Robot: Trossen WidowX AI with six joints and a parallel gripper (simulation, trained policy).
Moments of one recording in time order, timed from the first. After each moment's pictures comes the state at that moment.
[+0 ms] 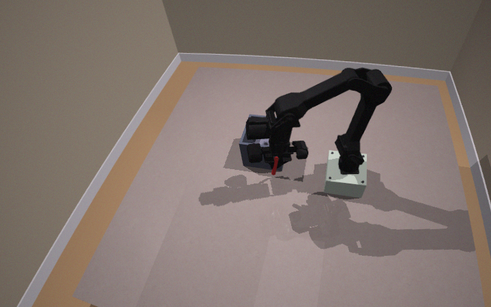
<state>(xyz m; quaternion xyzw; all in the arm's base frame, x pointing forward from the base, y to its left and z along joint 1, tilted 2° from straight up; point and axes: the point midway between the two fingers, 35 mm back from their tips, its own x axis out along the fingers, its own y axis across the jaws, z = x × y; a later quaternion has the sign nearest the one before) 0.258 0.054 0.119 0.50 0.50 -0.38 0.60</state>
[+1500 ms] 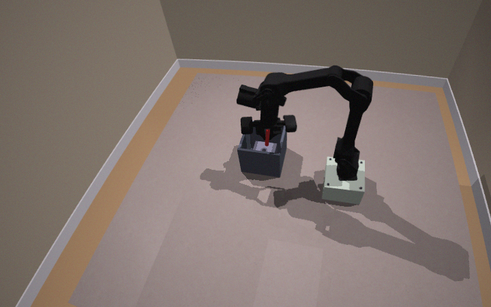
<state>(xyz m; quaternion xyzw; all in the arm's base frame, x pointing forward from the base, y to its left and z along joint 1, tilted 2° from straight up) 0.281 -0.084 0.138 0.48 0.46 -0.45 0.60</state>
